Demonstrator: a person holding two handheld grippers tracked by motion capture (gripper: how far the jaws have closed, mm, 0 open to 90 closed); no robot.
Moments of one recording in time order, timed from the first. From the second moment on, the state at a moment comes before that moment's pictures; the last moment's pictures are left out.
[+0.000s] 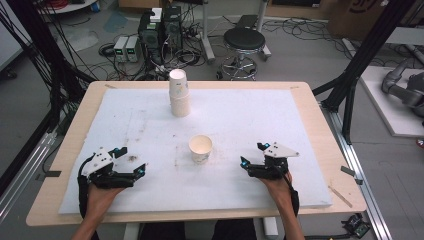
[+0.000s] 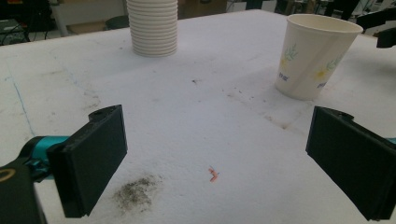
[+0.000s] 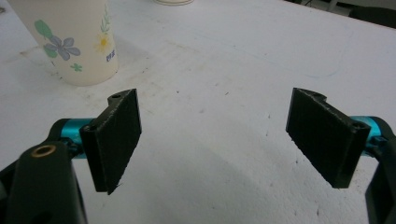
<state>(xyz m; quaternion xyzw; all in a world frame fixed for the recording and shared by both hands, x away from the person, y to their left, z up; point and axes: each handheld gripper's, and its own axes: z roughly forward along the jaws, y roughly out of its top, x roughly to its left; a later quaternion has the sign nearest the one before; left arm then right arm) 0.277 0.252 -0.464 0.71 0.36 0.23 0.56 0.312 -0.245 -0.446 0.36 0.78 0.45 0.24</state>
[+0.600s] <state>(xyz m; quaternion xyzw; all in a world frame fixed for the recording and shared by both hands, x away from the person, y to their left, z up) 0.276 0.252 -0.464 0.71 0.36 0.24 0.56 0.310 -0.248 -0.449 0.36 0.78 0.45 0.25</state>
